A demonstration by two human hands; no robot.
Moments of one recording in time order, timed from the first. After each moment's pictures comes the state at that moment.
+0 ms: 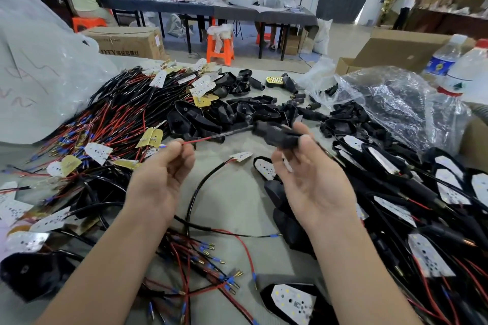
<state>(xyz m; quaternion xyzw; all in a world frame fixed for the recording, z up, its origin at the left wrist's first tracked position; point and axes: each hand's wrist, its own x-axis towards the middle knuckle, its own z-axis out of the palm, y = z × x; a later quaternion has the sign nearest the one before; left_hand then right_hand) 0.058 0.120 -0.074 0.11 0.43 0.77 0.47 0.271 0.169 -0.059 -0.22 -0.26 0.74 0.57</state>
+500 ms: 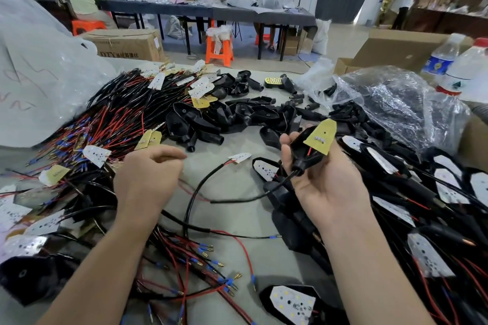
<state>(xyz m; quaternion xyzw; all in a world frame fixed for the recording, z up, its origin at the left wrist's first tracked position) 0.052 0.109 -0.073 0.36 0.79 0.49 0.11 0.285 0.175 -0.043 -0.25 -0.18 0.77 0.56</state>
